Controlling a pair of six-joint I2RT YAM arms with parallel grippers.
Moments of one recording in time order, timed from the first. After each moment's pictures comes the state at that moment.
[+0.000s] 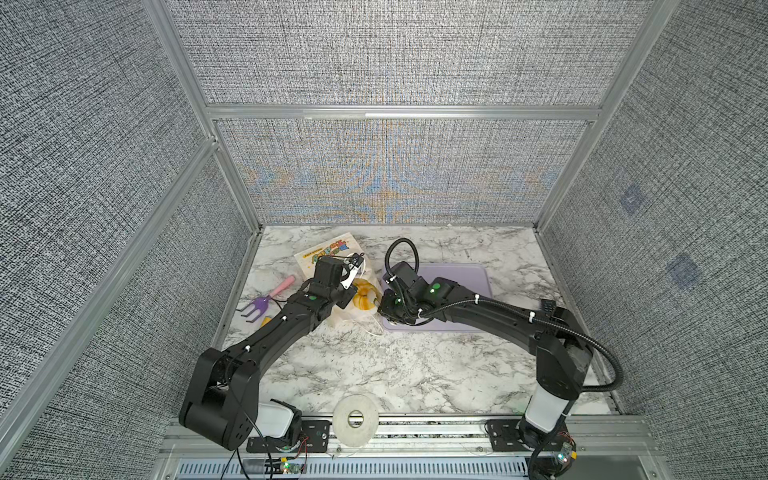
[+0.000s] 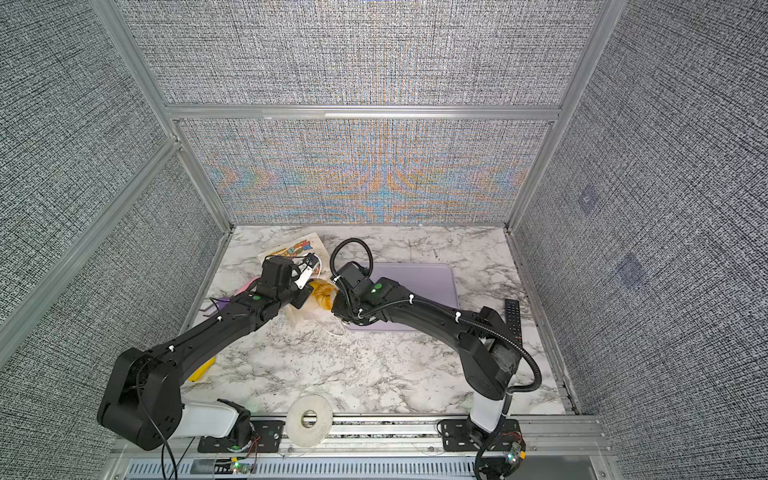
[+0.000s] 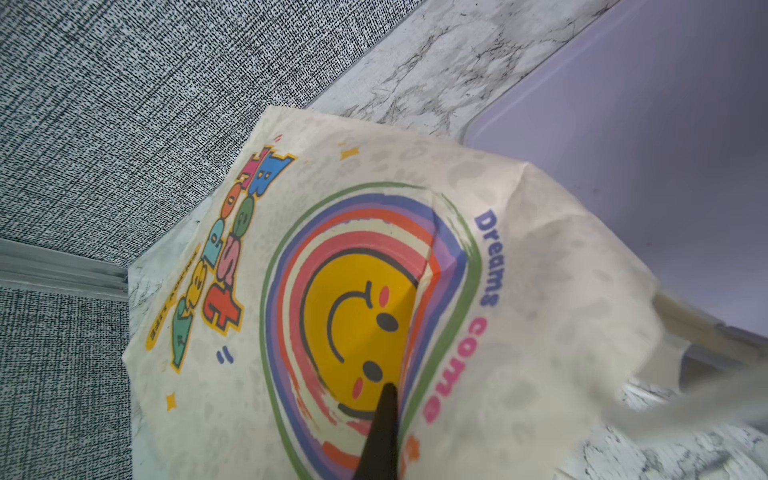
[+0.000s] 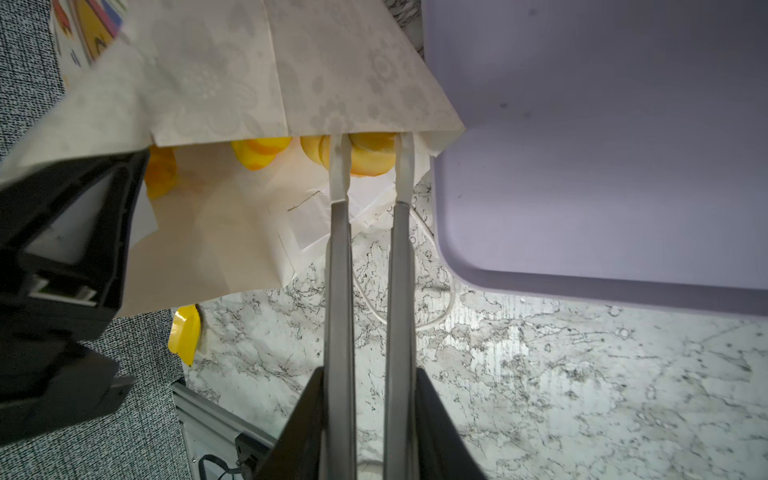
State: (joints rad) left arm -0.43 1.39 0.87 -0.19 -0.11 0.36; right arm 0.91 1.79 1.45 -0.61 -0.01 1.09
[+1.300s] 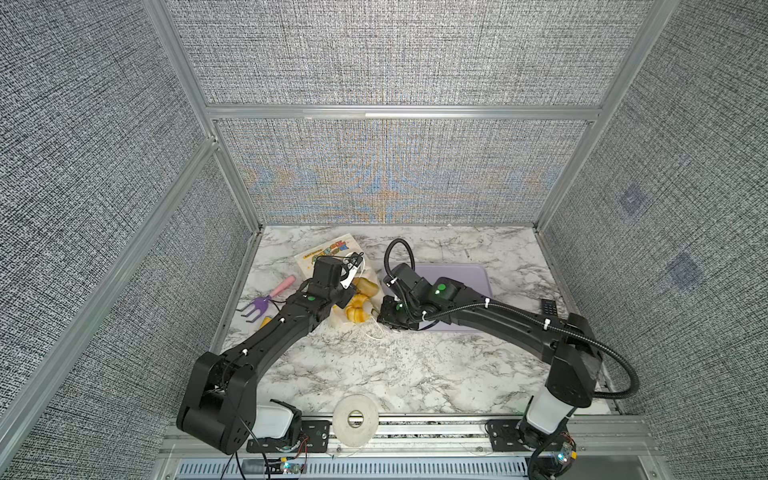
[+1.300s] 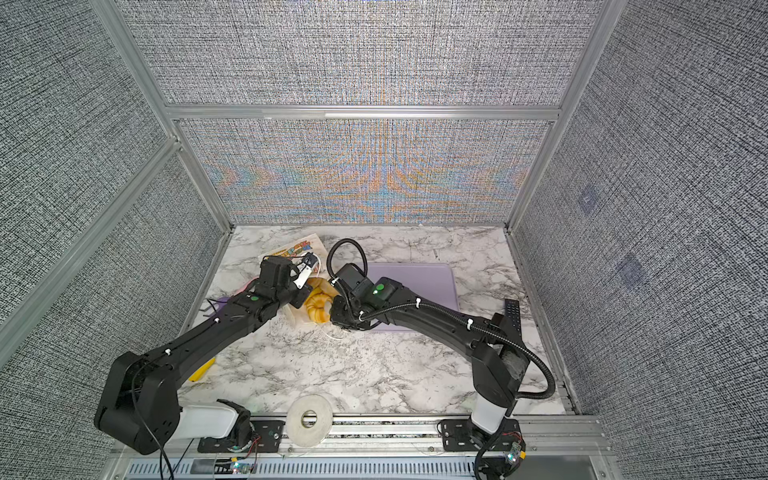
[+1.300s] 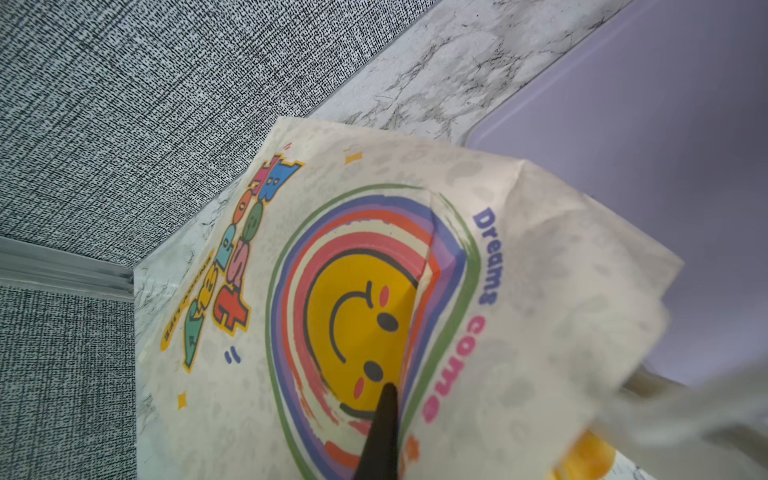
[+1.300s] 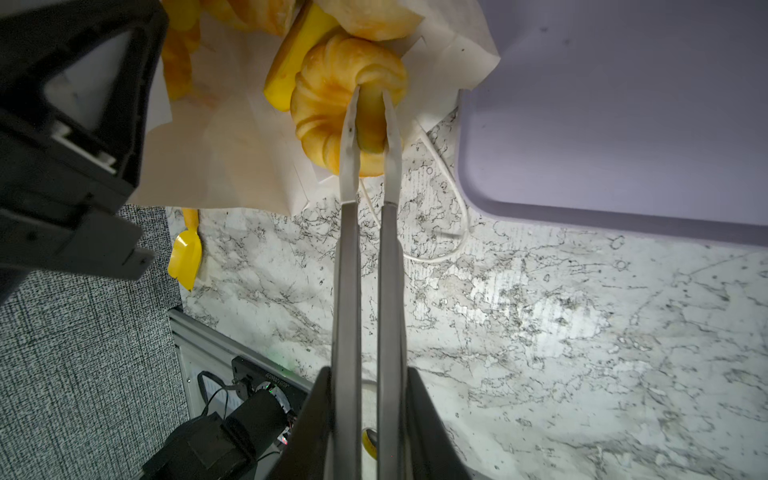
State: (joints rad) left arm -0.43 1.37 0.87 -0.20 -0.11 0.36; right arm 0.94 1.72 1.46 -0.73 -0.11 1.01
